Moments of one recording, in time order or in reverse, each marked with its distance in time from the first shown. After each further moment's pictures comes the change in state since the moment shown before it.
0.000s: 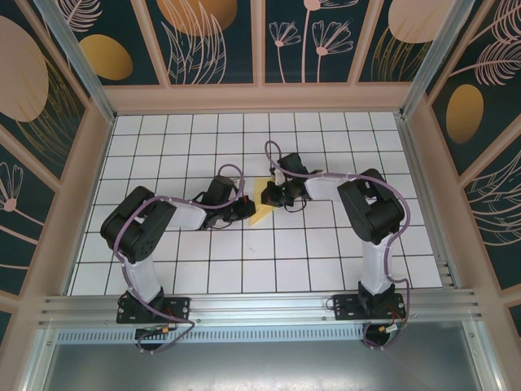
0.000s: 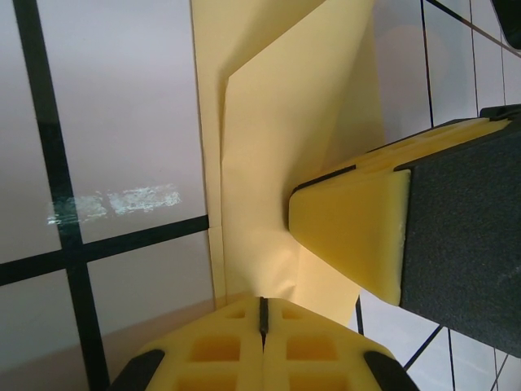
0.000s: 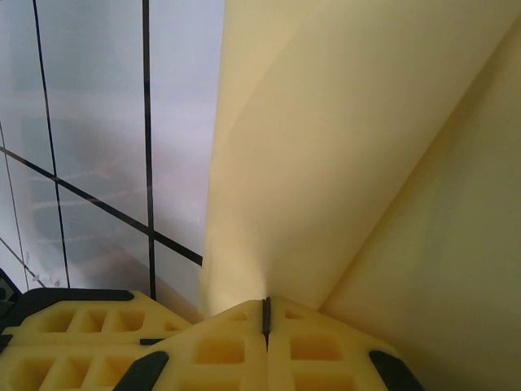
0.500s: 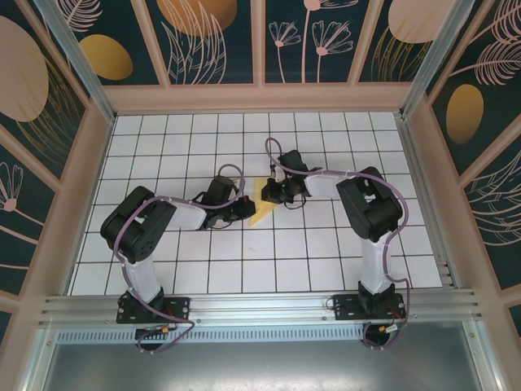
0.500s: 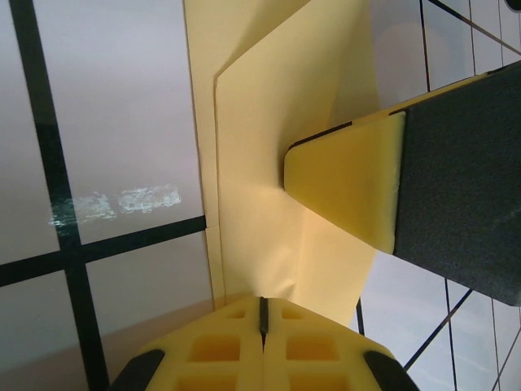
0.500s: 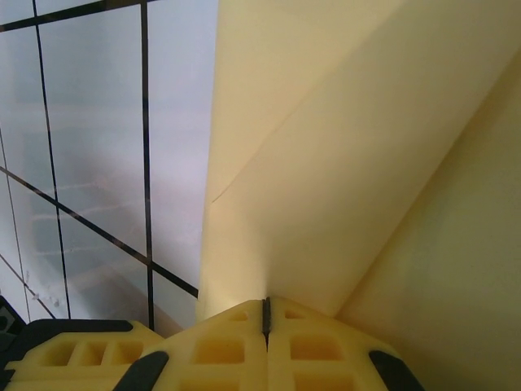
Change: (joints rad) left arm 0.000 0.000 0.000 -0.002 0.000 0.008; right arm -0.014 0.026 0.040 -0.005 0.009 -0.006
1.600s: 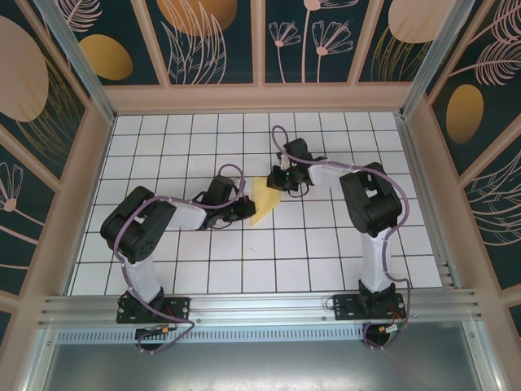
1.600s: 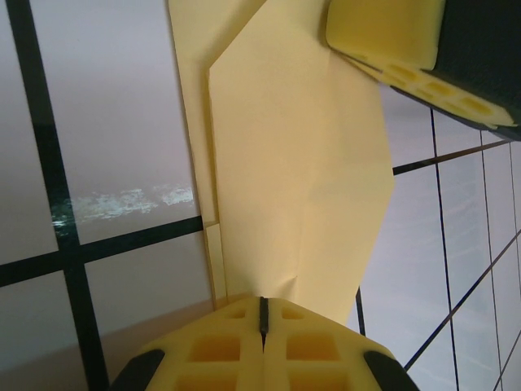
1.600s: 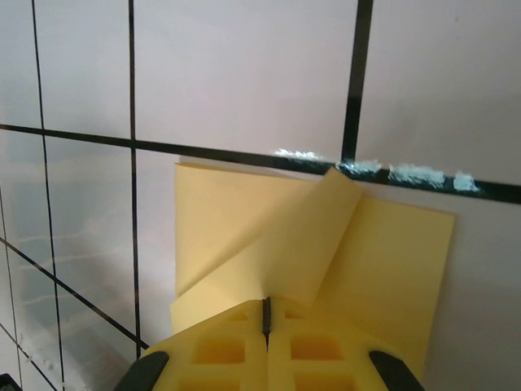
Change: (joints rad) left arm 0.000 -0.001 0.002 -0.005 0.000 0.008; right arm -0.070 0.046 0.127 -0.058 0.046 -0.034
